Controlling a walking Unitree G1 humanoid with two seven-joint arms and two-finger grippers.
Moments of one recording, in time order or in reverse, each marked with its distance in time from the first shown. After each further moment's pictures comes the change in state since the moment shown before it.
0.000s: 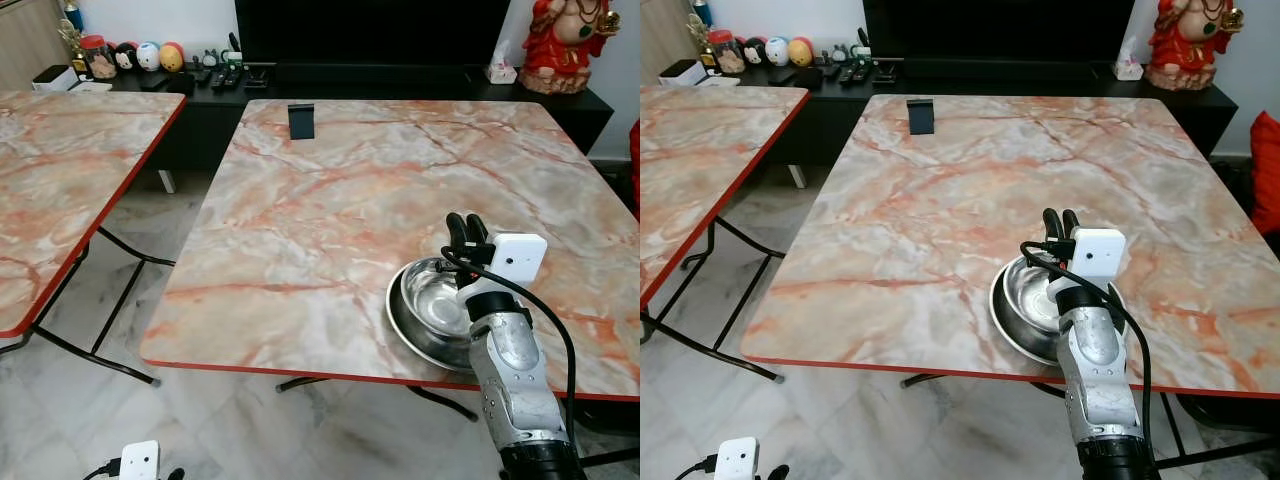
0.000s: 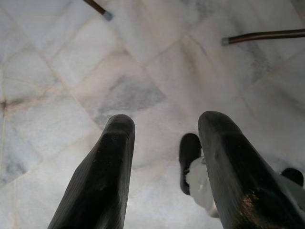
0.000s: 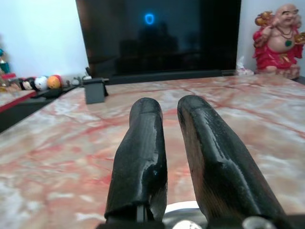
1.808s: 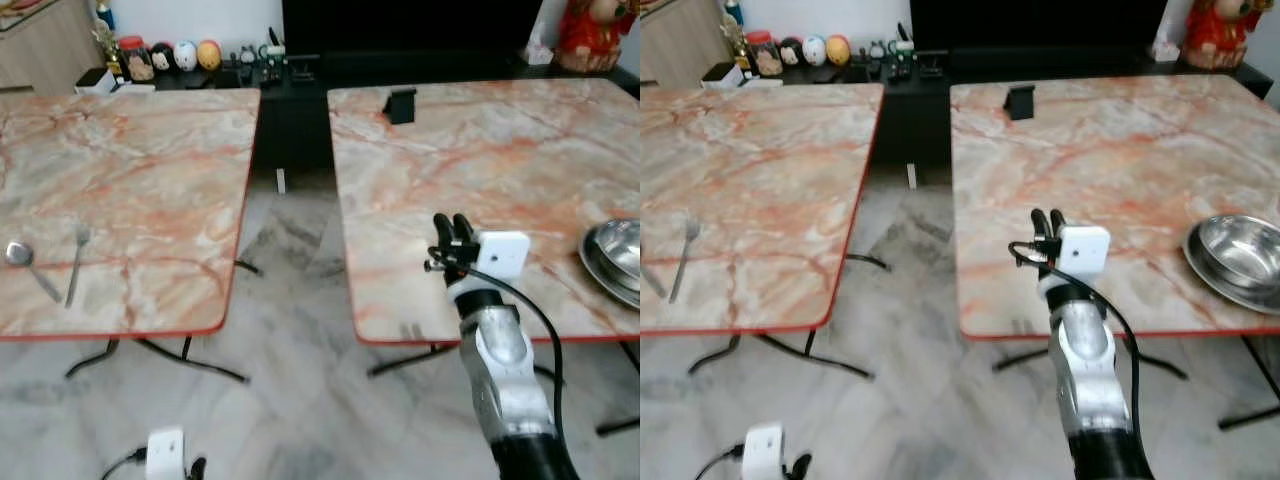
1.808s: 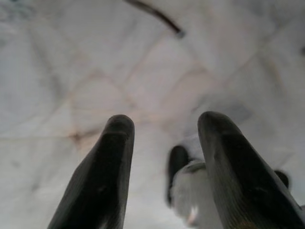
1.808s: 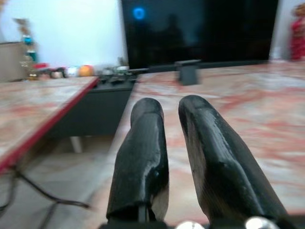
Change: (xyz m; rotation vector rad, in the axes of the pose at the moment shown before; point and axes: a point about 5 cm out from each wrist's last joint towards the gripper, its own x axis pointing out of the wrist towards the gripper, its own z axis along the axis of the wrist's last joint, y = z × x) left arm 0.005 -0.030 0.006 -0.020 -0.015 -0.012; right arm 0.008 0.019 -0.003 0.005 0.001 0.062
